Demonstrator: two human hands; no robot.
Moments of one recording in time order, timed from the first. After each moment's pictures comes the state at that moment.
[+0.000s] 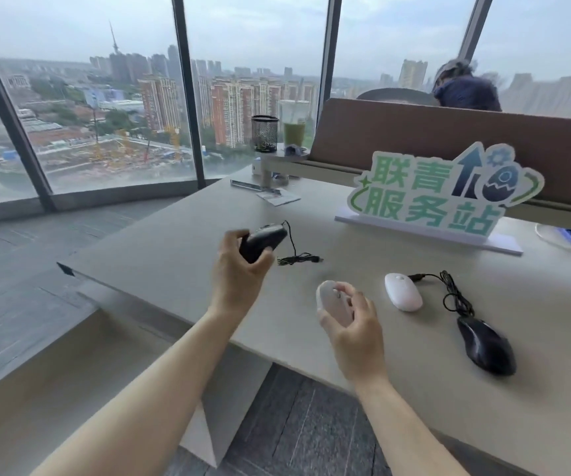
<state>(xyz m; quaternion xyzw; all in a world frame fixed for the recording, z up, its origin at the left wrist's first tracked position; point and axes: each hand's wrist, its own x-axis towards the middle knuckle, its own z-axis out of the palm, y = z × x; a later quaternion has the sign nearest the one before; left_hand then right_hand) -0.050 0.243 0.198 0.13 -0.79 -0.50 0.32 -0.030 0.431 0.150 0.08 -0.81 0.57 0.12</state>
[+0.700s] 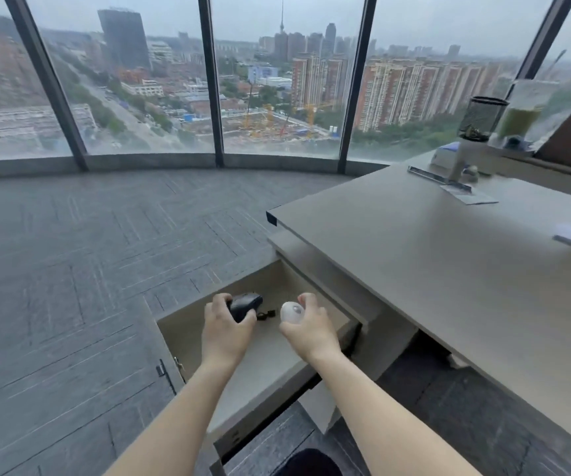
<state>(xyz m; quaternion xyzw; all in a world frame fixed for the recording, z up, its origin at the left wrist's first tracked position) 0.163 0.001 0.063 0.44 -0.76 -0.39 0.27 0.061 0.118 0.088 0.24 -0.86 0.37 -0.23</state>
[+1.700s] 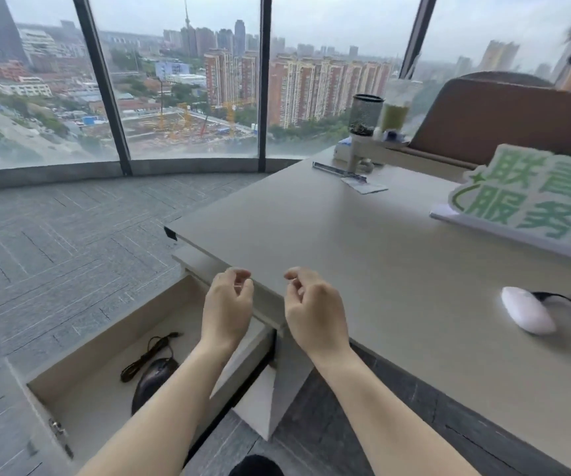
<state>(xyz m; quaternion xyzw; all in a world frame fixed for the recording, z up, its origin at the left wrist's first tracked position) 0.044 0.082 0.122 0.26 -0.81 -0.46 0.26 0.007 0.218 0.154 0.26 -0.87 0.42 0.08</state>
